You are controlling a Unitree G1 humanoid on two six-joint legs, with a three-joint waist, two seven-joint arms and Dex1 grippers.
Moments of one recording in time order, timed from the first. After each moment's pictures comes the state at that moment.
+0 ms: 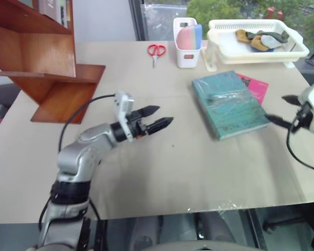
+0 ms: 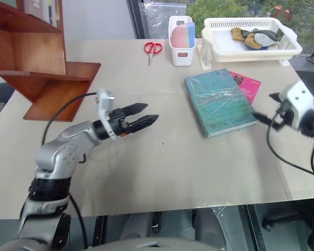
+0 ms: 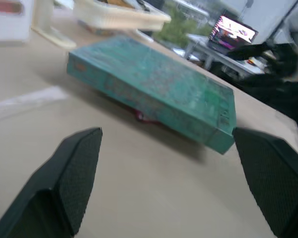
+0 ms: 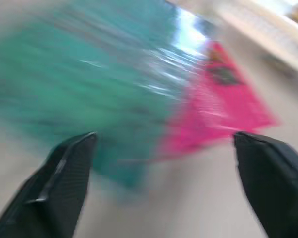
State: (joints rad) left arm -0.52 0.45 0.03 -0.07 -0.73 0.76 -0.75; right arm -0.10 -0.88 -0.43 -0.29 0.38 0.54 0.99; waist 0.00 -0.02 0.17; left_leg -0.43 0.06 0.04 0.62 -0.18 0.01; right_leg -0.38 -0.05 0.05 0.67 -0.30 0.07
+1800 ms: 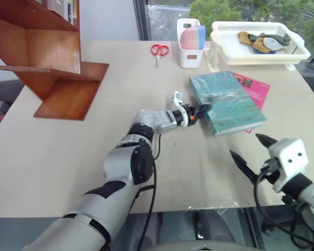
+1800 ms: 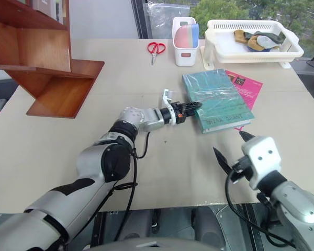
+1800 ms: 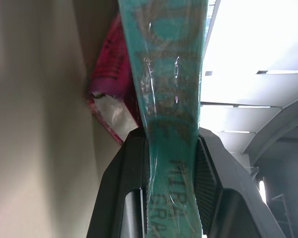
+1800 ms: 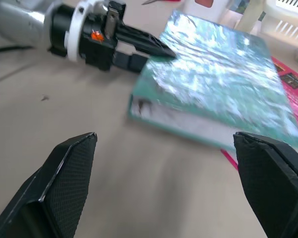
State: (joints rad) left arm -1.16 0.04 0.50 1.15 -0.70 0.99 -0.45; right arm 0.48 -0.63 -0.34 -1.00 0.51 0.54 0.37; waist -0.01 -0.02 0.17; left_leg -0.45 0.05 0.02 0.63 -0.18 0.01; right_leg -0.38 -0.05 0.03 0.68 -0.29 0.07
